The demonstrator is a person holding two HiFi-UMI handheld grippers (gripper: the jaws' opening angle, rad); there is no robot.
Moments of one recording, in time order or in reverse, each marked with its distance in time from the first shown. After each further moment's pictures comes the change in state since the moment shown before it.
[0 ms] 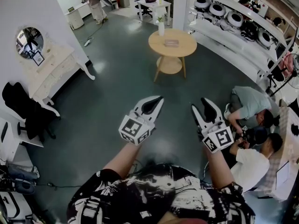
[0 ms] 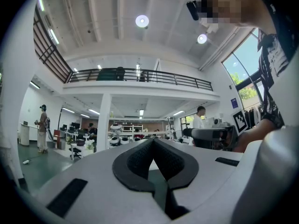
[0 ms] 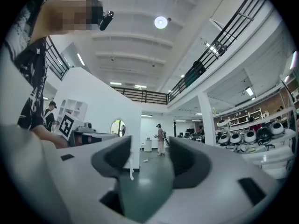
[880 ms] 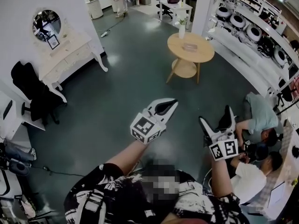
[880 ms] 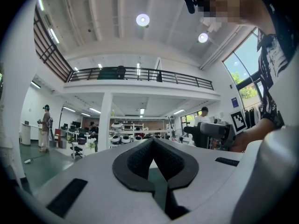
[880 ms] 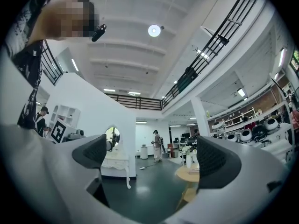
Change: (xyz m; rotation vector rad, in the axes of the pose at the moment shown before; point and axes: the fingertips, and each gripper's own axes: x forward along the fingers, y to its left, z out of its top) left arm -0.012 0.014 -0.004 -0.008 0.012 0.005; right arm 0.010 -0.001 0.005 0.037 -0.084 -0.068
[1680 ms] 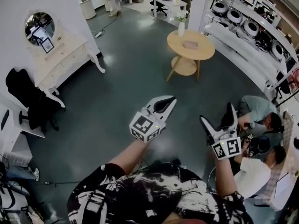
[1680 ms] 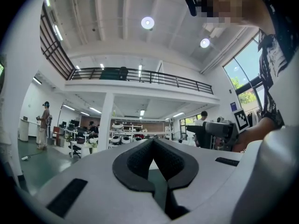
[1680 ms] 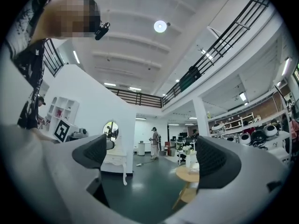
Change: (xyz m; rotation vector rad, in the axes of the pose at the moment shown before) left arm -0.048 0.089 -0.011 -0.027 -0.021 -0.022; right arm 0.064 0.063 -0.020 -0.063 0.039 -0.026
